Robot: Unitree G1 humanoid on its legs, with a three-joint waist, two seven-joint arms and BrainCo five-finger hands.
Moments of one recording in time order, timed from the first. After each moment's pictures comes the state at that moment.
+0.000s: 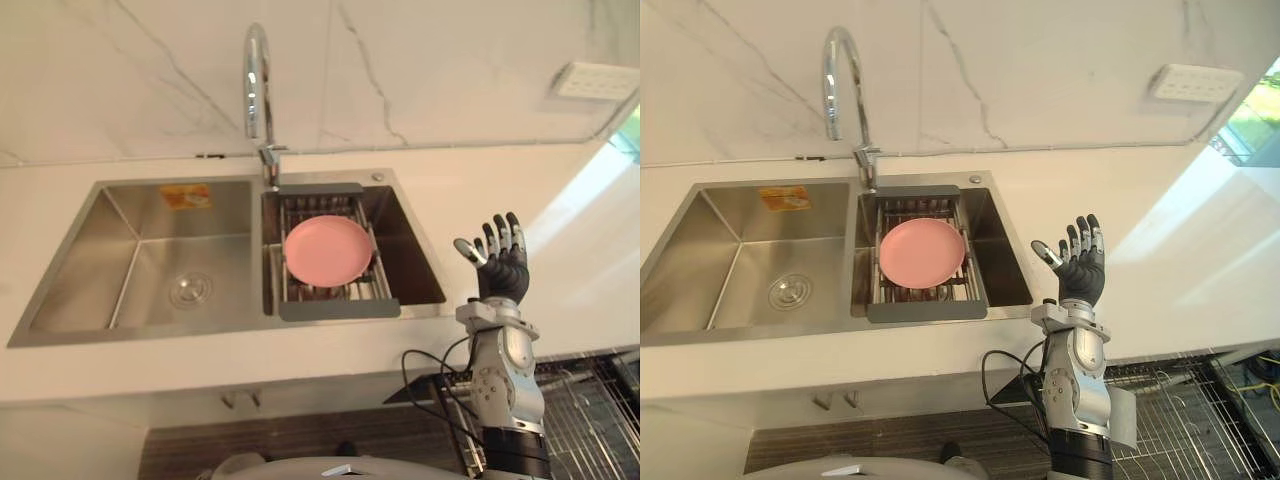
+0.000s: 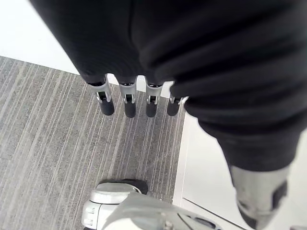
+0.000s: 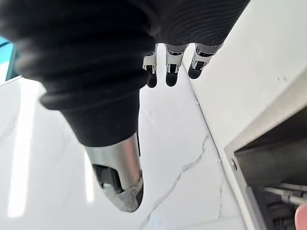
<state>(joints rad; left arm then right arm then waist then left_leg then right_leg) 0.27 0.11 0.12 0.97 -0.16 0.22 0.08 0.01 -0.22 -0.25 -0.14 0.45 -0.06 -0.11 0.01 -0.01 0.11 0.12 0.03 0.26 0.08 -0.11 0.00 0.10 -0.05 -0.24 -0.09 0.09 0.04</state>
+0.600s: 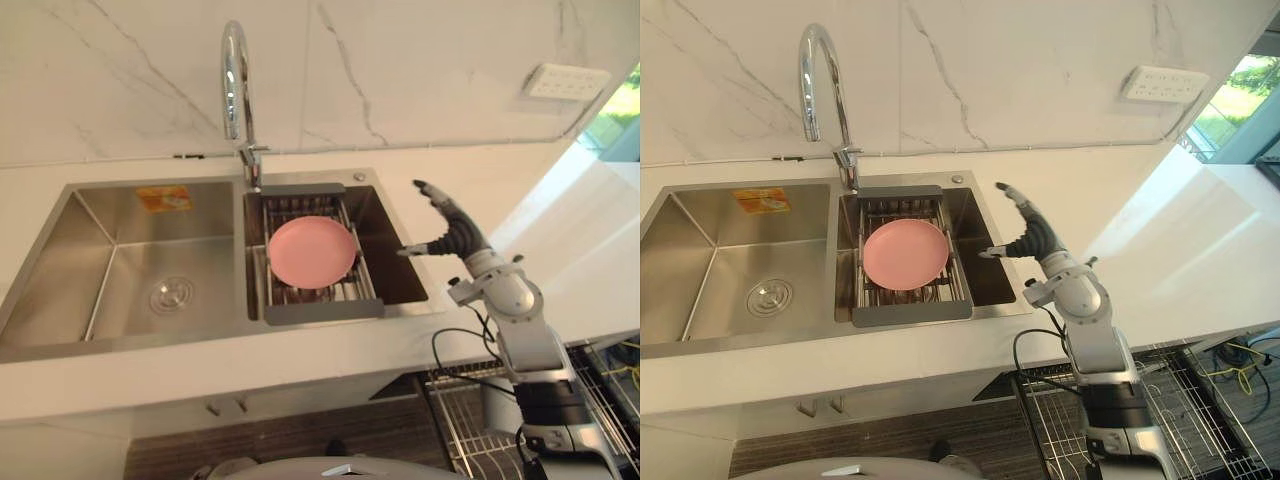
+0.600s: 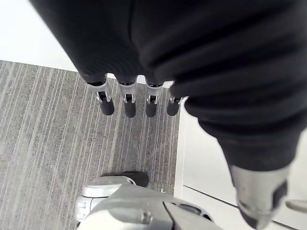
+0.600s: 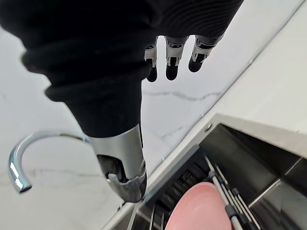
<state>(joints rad) 0.25 0.13 0.11 0.97 -0.11 0.24 0.06 -0.22 -0.52 -0.02 -0.09 -0.14 0.00 0.26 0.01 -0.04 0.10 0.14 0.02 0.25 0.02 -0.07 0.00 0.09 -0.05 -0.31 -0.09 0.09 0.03</state>
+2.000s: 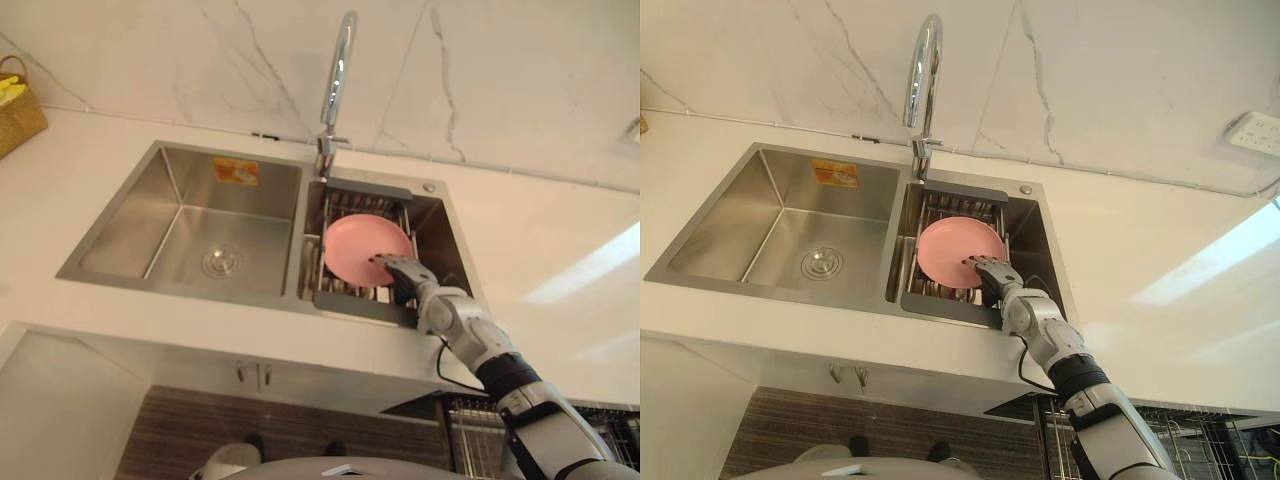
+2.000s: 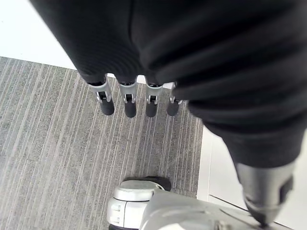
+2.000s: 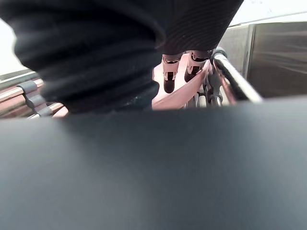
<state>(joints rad) 0.27 0.16 0.03 0.88 -0.03 0.30 0.06 -0.38 -0.52 0.35 0.46 -0.80 -0.08 0.12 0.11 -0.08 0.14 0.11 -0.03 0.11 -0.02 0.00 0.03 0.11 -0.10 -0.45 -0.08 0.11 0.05</state>
